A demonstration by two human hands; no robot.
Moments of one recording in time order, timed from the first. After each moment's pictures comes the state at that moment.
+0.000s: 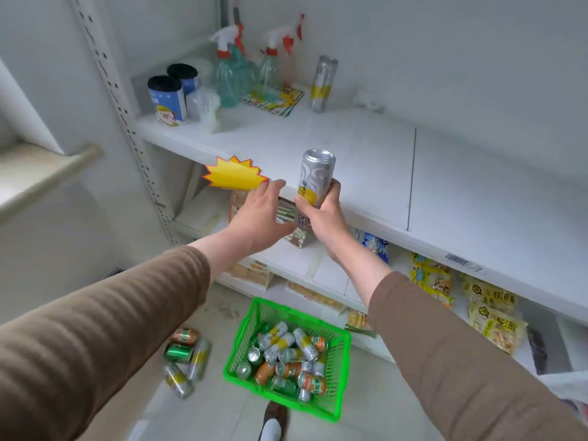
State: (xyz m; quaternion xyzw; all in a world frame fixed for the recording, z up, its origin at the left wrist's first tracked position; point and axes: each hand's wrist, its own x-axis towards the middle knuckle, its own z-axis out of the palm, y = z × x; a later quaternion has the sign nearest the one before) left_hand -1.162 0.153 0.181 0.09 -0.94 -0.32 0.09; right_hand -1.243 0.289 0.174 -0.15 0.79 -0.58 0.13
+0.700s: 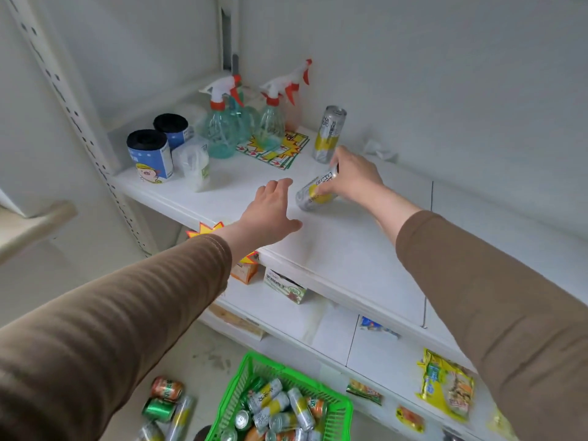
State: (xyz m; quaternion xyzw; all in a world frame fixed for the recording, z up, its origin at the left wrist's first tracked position) left_hand -1.343 0.093 0.216 0.14 -0.94 -0.28 0.08; right_hand -1.482 0.219 0.280 -0.26 0.96 -0.13 0.03
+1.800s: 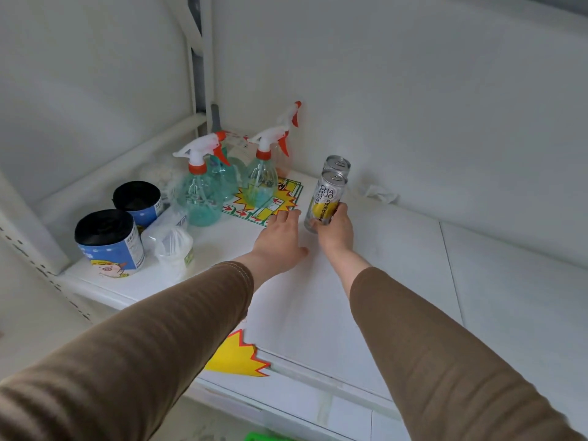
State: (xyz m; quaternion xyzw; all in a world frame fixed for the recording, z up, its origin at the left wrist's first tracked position) left_hand -1.489 0.018 0.187 0.09 -0.96 -0.26 0.05; right_hand -1.574 0.126 0.180 -0.04 0.90 -0.43 -0.02
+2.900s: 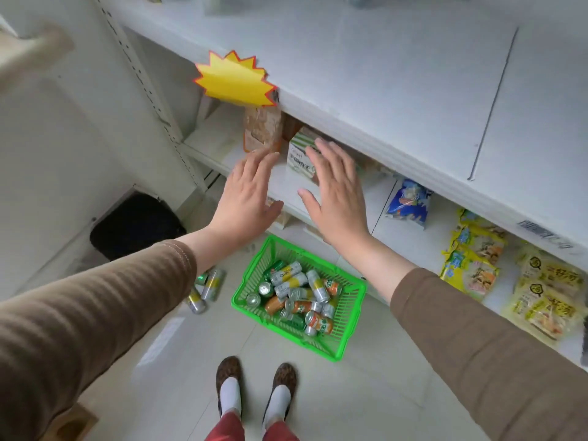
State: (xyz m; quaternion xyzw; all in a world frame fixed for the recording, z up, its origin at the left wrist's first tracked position) left_hand -1.150 0.167 0.048 0.11 -0.96 -0.18 0.16; right_hand -1.255 0.325 0.065 -0.44 0.87 -0.21 -0.11
